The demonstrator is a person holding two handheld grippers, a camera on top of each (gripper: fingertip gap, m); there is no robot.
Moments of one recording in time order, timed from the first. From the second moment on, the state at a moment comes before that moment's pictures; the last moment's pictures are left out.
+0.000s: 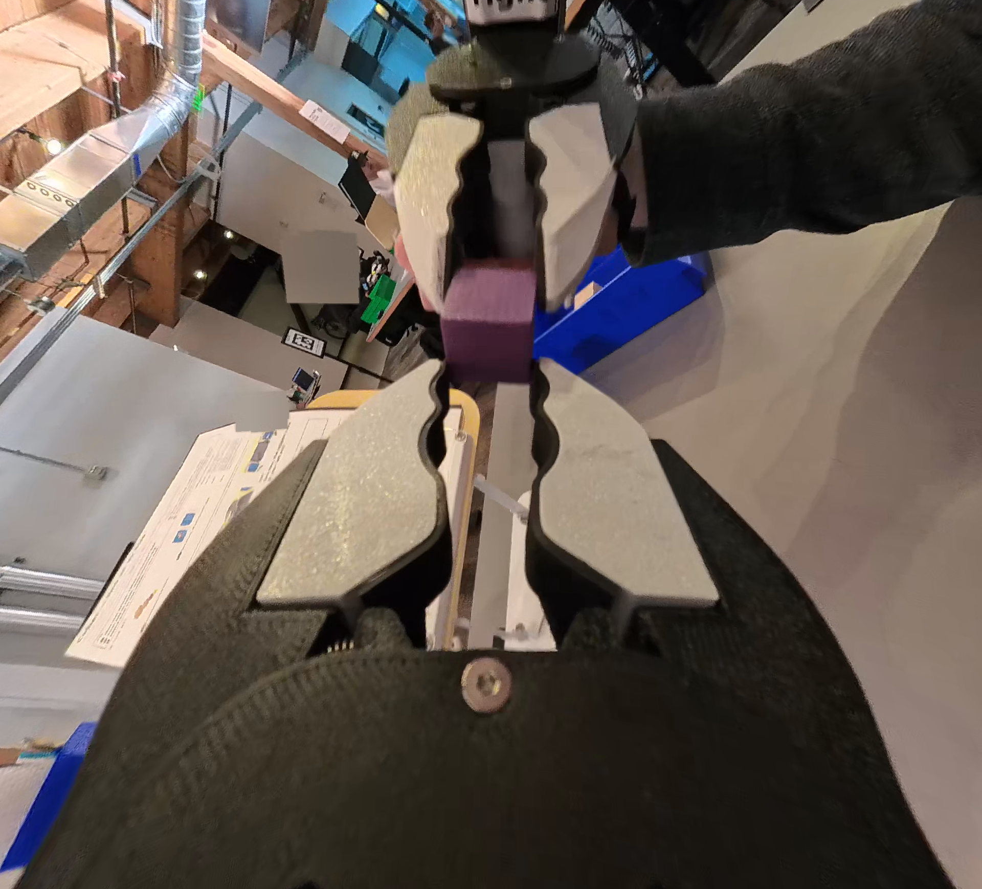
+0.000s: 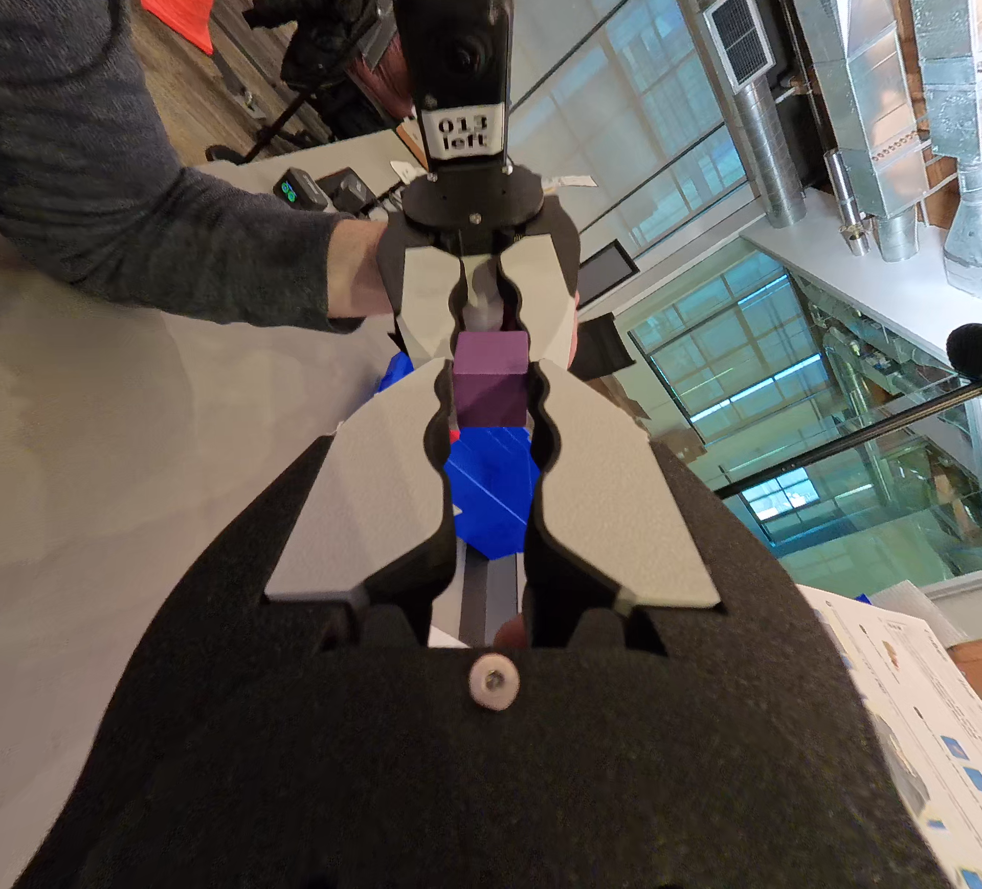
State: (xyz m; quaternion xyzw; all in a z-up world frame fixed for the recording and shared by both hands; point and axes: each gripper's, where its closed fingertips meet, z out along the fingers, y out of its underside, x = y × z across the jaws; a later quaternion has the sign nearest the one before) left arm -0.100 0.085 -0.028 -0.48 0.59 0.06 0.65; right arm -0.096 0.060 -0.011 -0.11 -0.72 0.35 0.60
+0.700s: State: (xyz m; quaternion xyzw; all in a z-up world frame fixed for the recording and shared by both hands) left arm -0.152 0.087 -0.004 -0.50 0.54 0.18 0.65; right arm -0.002 0.169 -0.027 -0.29 -0.70 0.19 0.62
